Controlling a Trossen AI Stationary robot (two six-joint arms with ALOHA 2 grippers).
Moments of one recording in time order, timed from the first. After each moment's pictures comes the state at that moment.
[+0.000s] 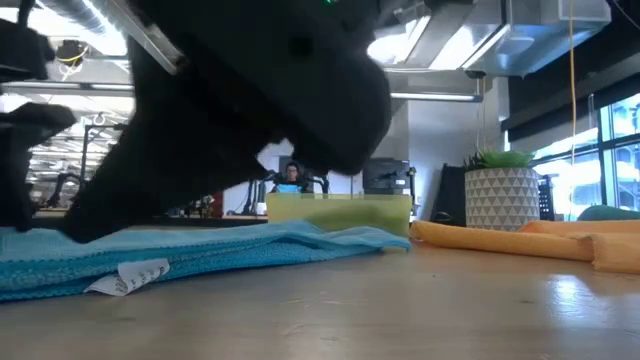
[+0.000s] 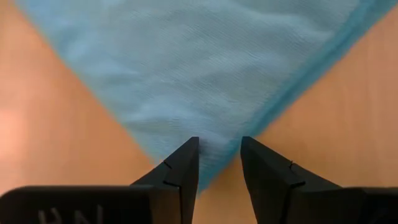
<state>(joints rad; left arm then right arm) -0.87 1.52 0.66 -0.50 -0.54 -0.77 0.45 2.38 1.82 -0.26 0.26 -0.17</state>
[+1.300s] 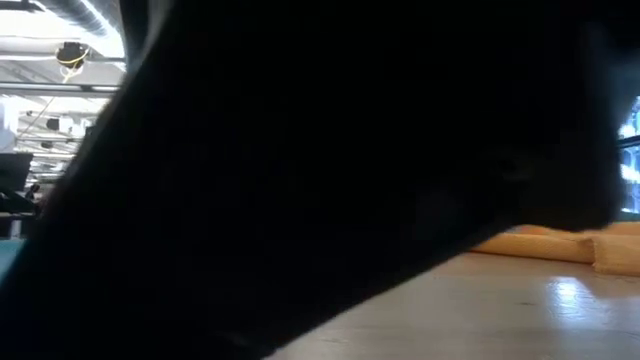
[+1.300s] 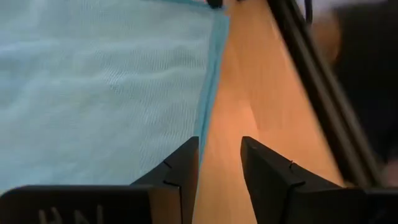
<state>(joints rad) -1.07 1.64 0.75 -0.10 -0.58 -0.75 0.59 2.47 1.93 -0.42 0.23 -0.14</state>
